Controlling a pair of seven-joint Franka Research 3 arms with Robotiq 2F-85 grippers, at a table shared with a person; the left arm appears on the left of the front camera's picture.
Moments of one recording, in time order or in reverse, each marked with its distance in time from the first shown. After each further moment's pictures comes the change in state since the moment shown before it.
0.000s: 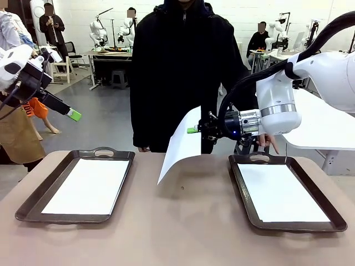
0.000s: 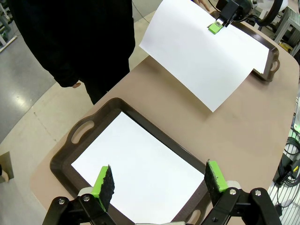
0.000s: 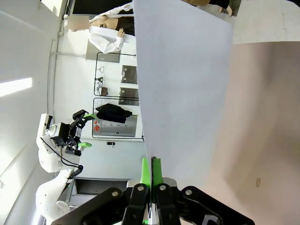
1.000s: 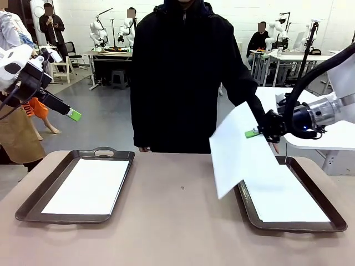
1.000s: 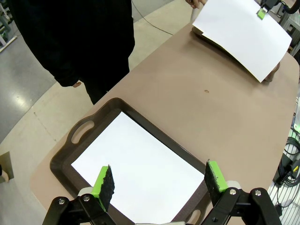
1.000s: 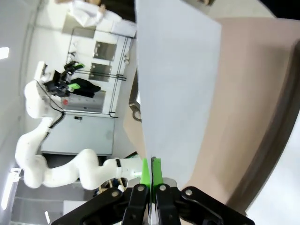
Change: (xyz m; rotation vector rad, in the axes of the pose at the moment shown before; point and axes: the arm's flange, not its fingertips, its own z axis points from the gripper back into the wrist) left arm 0.000 0.000 0.000 0.000 0.000 0.000; right arm -0.058 0.020 0.193 -0.184 0.109 0.118
